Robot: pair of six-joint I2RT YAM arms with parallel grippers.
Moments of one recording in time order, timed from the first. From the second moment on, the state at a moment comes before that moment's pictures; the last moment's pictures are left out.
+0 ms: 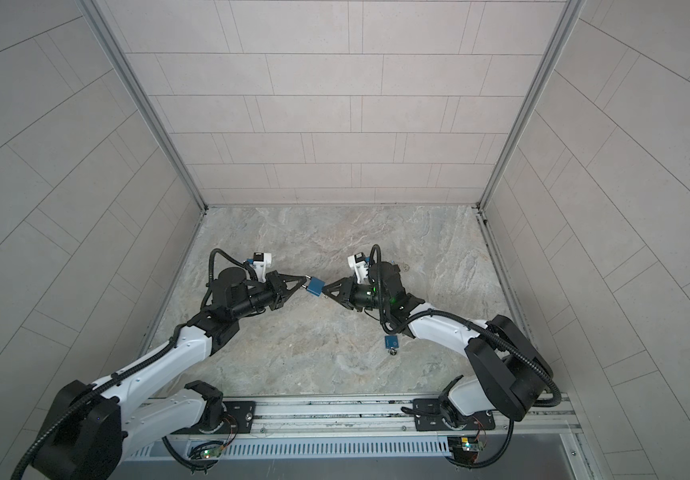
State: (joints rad) left arm -0.41 1.07 0.50 0.29 0.50 -1.19; right arm 0.62 1.41 0.67 0.45 -0.57 1.16
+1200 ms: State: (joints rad) left arm -0.41 1.07 0.45 0.39 0.44 -1.23; right arm 0.63 1.39 0.62 0.53 -0.52 1.20
